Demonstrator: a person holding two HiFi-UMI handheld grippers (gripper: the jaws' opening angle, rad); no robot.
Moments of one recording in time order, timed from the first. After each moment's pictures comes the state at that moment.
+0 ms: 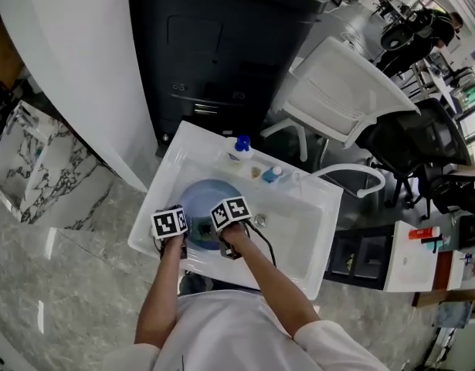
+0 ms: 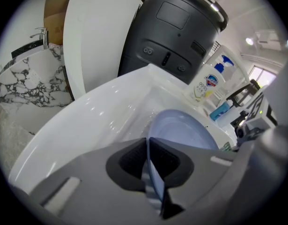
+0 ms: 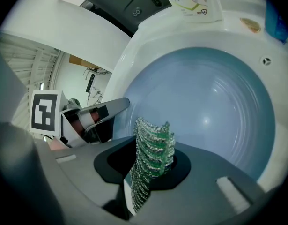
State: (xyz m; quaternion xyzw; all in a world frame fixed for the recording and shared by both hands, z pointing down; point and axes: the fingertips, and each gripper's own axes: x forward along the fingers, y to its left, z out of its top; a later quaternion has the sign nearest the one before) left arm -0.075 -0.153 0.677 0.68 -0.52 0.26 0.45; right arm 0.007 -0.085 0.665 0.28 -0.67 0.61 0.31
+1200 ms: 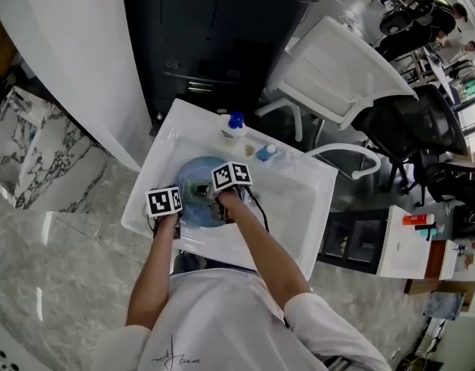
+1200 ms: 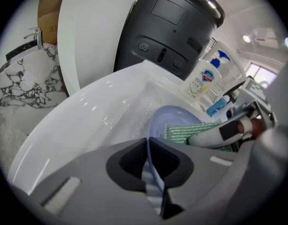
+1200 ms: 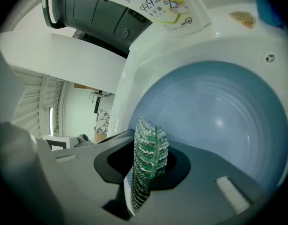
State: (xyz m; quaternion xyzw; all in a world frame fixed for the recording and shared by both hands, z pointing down) left arm -0.064 -0.150 0.676 0.69 -0.50 0.28 0.45; right arm 0.014 -0.141 0.651 0.30 -0.67 0.66 0.19
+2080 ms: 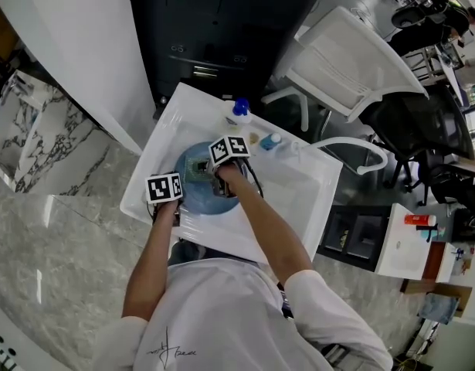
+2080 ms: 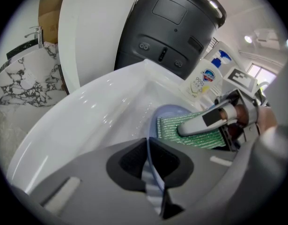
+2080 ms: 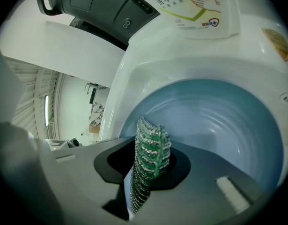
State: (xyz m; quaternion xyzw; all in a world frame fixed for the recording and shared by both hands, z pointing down) left arm -0.062 -0.148 0.678 0.69 -0.50 0.28 0.45; right arm 0.017 -0.169 0.667 0.28 -0.67 0.64 0.26
